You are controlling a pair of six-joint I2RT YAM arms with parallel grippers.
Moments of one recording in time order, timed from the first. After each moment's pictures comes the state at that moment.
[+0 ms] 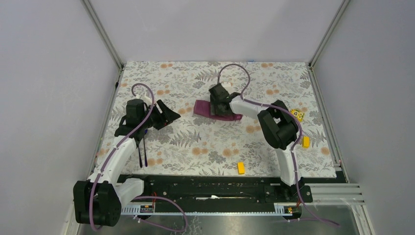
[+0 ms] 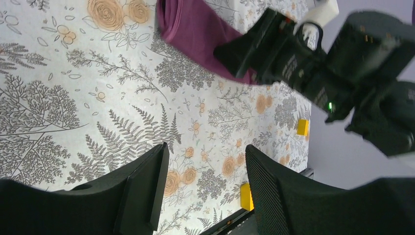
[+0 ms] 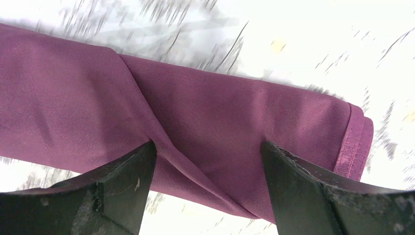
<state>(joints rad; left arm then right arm) -0.08 1.03 0.65 -0.22 0.49 -0.71 0.70 2.09 1.46 -0.42 0.35 0.54</state>
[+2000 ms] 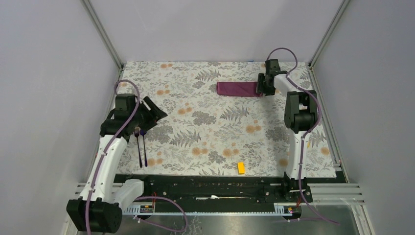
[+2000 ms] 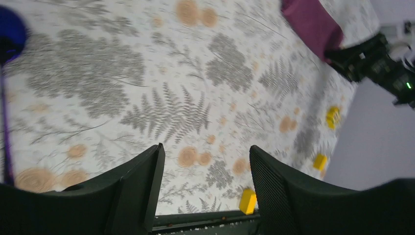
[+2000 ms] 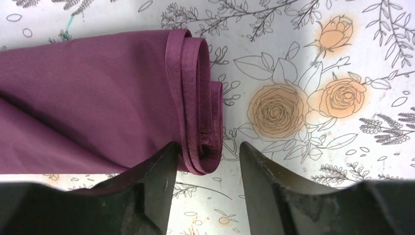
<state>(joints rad) -0.07 0.99 0.96 -0.72 0.27 -0.71 0.09 2.28 1.78 -0.53 0.02 0.22</state>
